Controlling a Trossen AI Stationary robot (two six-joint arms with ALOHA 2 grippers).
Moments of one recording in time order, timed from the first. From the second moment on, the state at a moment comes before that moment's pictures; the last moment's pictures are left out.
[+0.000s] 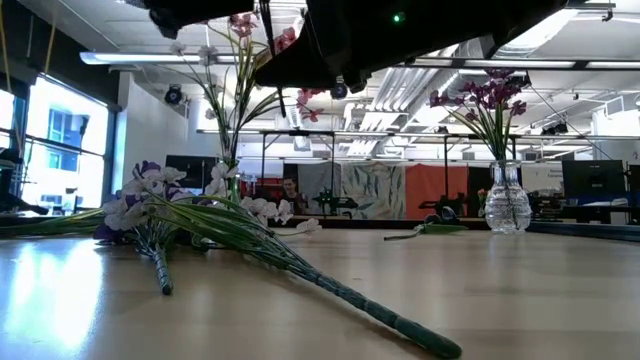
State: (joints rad) left arm -0.58 1.36 0.63 0.57 -0.85 -0.03; right arm 0.28 1.88 1.03 0.60 0.50 -0.09
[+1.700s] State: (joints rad) left arm -0.60 1.02 0.65 -0.31 -1.30 -0.37; right arm 0.20 1.91 1.03 0.36 0.38 0.06
